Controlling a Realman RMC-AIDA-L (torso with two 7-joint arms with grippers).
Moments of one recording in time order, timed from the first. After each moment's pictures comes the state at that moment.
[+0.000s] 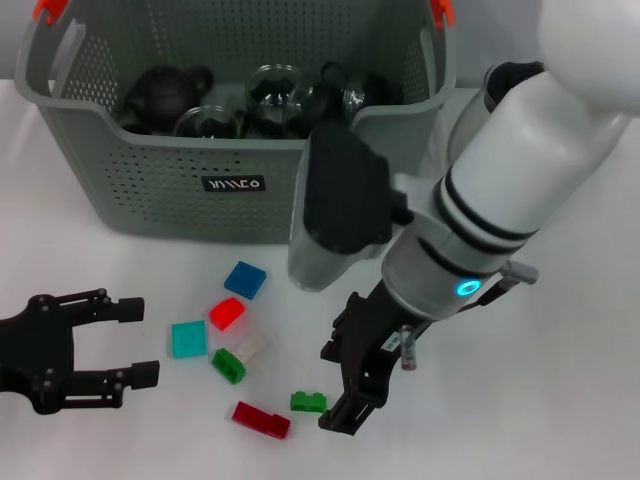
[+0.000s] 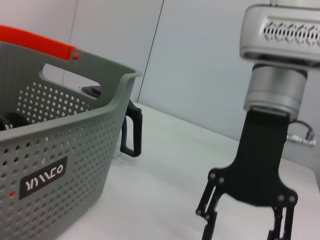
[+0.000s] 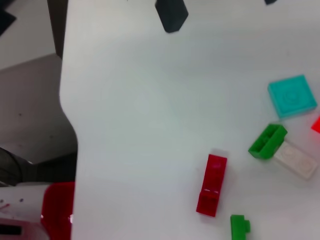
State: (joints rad) left arm -0.30 -1.98 -2.57 -0.73 -1.08 1.89 -1.28; right arm 0.93 2.11 -1.81 -1.07 -2.23 -1.46 2.32
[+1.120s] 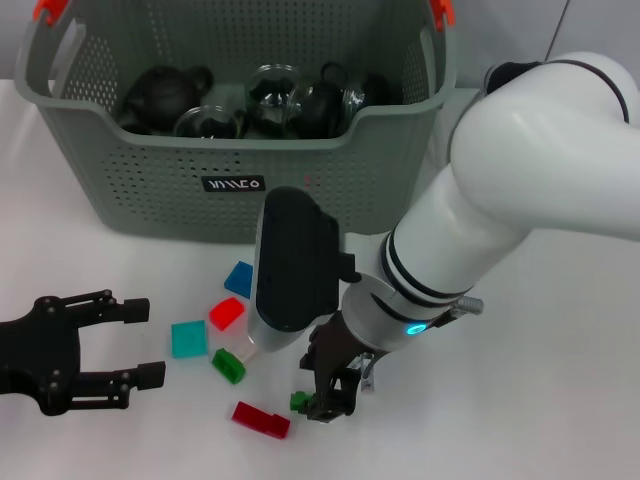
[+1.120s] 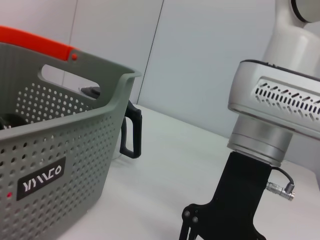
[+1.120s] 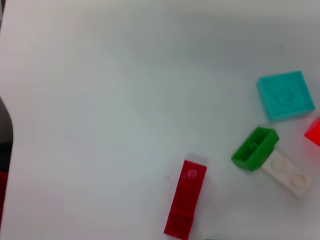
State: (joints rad) left arm -0.30 -1.98 -2.57 -0.72 -1.08 1.88 -1.27; right arm 0.96 2.12 -2.09 -0.96 -2.23 -1.14 2.38
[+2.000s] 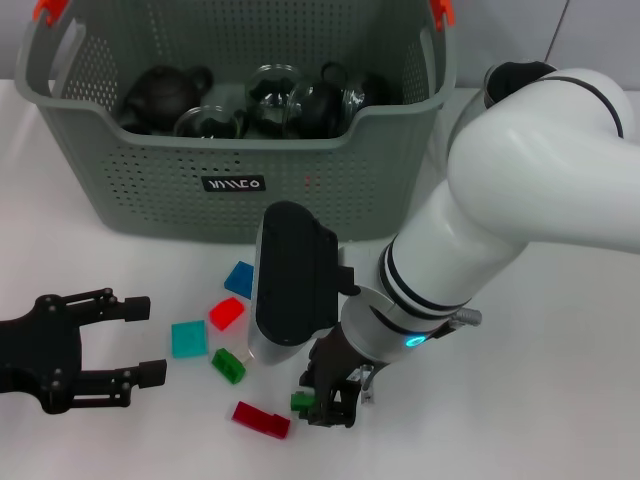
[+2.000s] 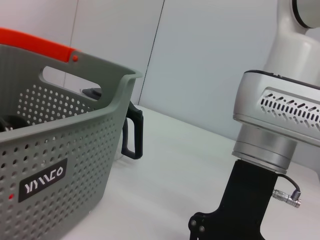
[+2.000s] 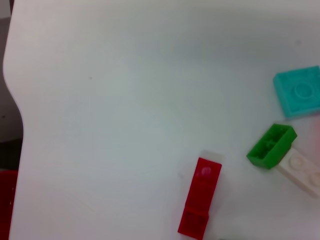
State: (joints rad) left arm -0.30 -1.99 -2.57 -0.72 -1.08 1.88 -1.26; right arm 0.96 2.12 -2.12 -0.95 -2.20 -1.13 2.38
